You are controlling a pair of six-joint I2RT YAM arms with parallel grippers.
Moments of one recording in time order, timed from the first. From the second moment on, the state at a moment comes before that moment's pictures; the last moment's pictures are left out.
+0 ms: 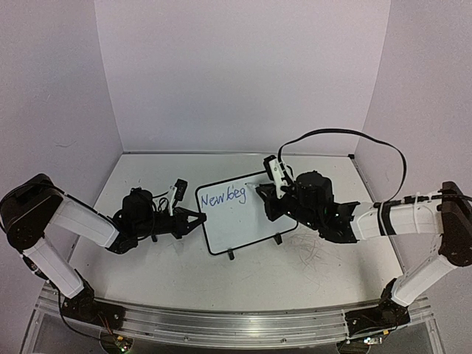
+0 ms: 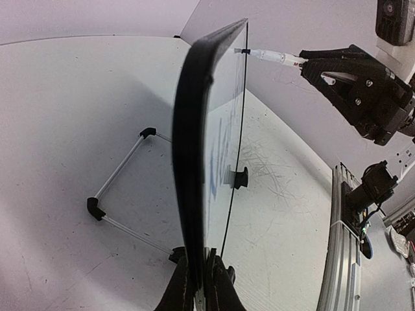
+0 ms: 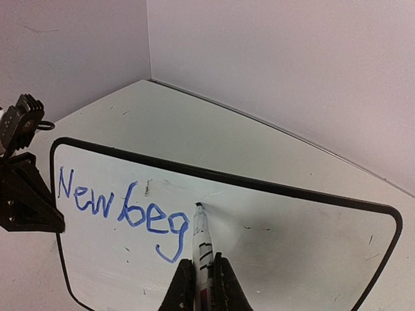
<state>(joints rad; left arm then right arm) -0.69 1.57 0.48 0.83 0.43 -0.39 0.91 1.51 0.82 0.43 0.24 0.03</state>
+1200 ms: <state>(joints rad) -0.69 1.57 0.48 0.83 0.43 -0.39 0.91 1.51 0.81 0.43 0.24 0.07</state>
